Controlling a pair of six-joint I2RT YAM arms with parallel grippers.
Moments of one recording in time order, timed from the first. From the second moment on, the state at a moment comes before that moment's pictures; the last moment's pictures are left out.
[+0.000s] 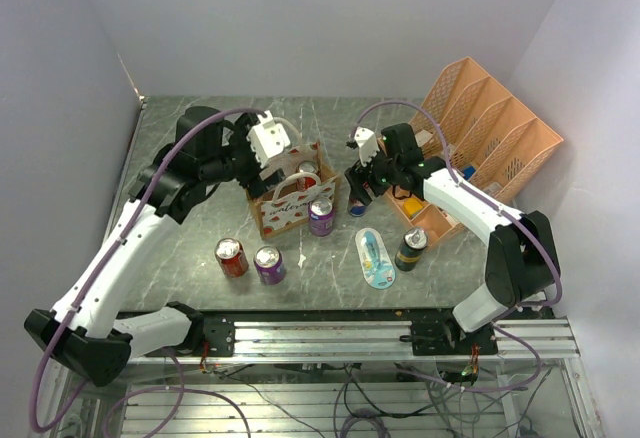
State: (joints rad) left arm -0.49 1.15 1.33 -0.61 0.33 0.60; right arm 0.45 1.58 1.15 -0.38 -0.29 -0.33
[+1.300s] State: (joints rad) left arm -0.49 1.27 1.23 -0.73 0.62 0.68; right arm 0.45 1.46 1.59 -0.53 -0.37 -0.34
